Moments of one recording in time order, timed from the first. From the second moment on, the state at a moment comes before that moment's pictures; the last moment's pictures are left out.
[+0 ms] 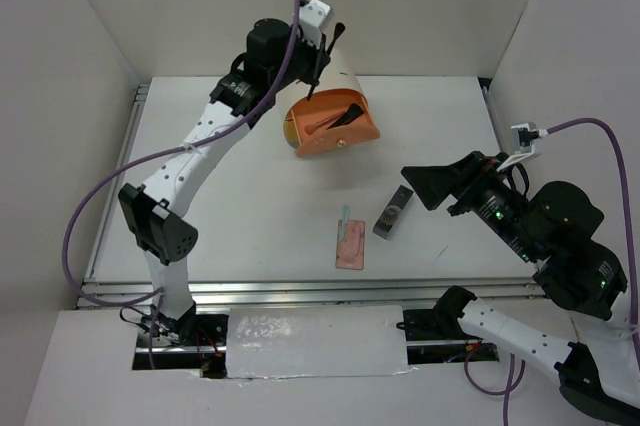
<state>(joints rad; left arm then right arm) -0.56 1.86 2.11 -0.38 0.05 0.05 0.75 0.65 1.35 -0.71 0.18 0.68</state>
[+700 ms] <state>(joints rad) -0.57 1.94 1.89 -0.35 0.18 0.18 0.75 0.68 1.40 -0.72 0.23 0.64</state>
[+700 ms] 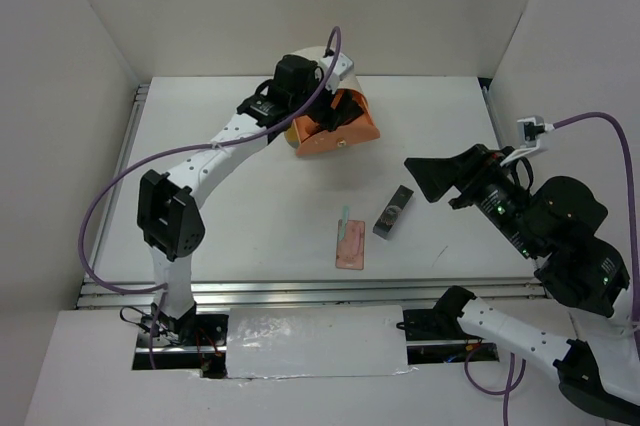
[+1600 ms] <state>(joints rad) -0.57 1.21 1.61 -0.78 -0.54 -0.56 0.68 1.41 1.30 -0.60 0.34 0.99</state>
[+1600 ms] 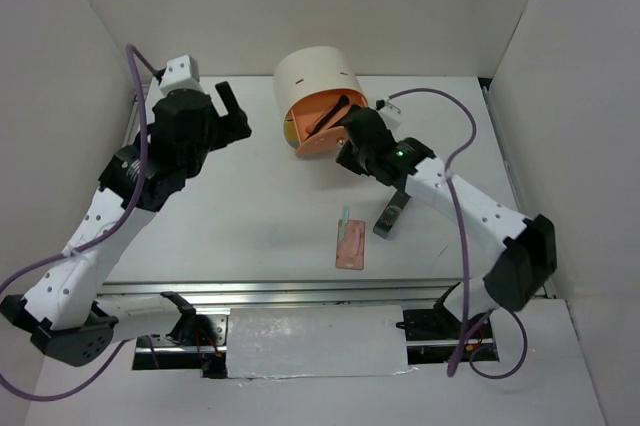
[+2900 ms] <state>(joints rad) -0.57 1.06 1.45 -0.97 -0.44 -0.58 0.54 1.59 1.36 -0.40 0.30 0.87</state>
